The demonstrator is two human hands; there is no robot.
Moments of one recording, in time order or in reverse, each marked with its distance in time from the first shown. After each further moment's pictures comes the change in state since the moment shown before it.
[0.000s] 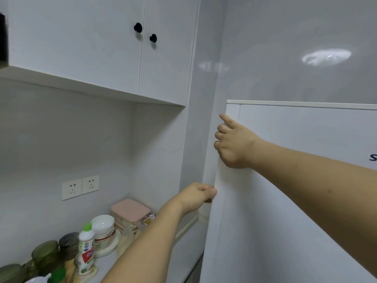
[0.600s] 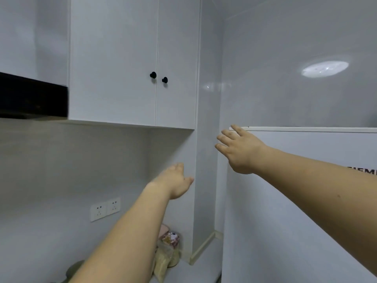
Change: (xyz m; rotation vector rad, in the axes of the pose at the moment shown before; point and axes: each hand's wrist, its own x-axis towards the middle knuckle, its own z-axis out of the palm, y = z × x) left_hand -0.092 0.107 -0.090 1.021 0.275 -0.068; right_hand -0.017 0.014 -0.102 0.040 -0.360 0.220
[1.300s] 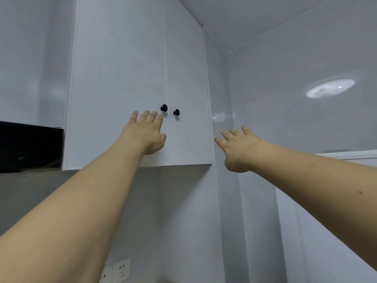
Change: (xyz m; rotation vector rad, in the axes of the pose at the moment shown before) left_hand 0.126 -0.091 -0.193 0.742 0.522 -0.053; right_hand 0.145 0.014 -0.032 0.347 0.022 0.307
